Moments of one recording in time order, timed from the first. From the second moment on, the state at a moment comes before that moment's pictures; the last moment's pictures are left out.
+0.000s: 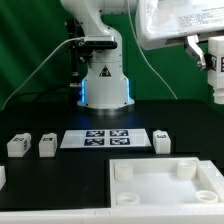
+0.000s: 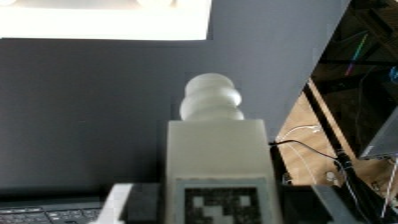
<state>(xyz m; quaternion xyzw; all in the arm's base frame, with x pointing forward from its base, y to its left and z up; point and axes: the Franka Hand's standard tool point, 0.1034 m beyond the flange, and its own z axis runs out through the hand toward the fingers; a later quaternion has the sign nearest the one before) 0.600 0.135 0.210 -0.96 -0.04 -0.27 0.07</state>
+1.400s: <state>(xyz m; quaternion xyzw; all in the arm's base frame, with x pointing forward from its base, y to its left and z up) 0.628 0.116 0.119 -0.96 -0.08 -0.25 0.05</state>
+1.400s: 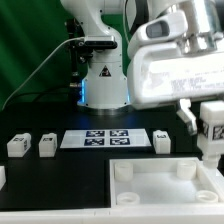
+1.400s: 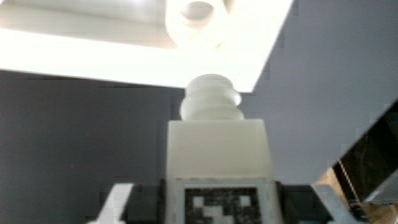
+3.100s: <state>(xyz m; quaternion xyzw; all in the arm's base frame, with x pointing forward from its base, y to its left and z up) 0.620 0.117 0.069 -0.96 -0.02 -0.29 0.05</state>
